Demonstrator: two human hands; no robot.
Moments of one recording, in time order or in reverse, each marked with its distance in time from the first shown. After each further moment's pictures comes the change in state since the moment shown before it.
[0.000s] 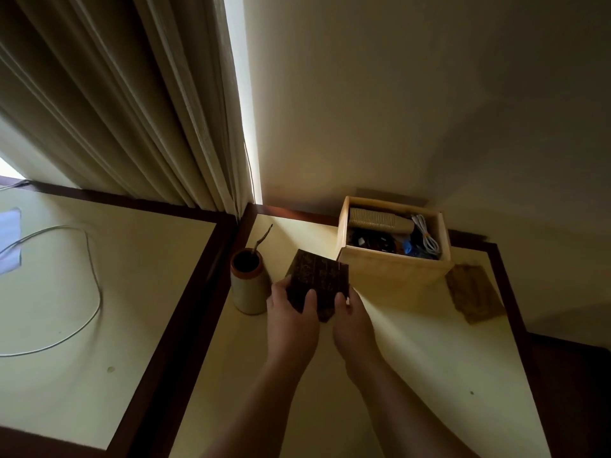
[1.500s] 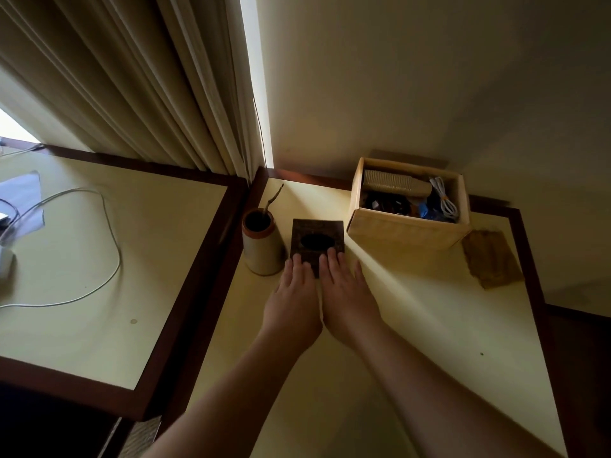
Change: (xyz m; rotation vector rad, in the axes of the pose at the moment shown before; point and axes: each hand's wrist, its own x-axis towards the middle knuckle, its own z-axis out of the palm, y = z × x) left_hand -0.004 -0.042 -0.020 1.203 -0.323 0.413; right_hand -0.005 0.019 0.009 -1.356 -0.293 -0.488
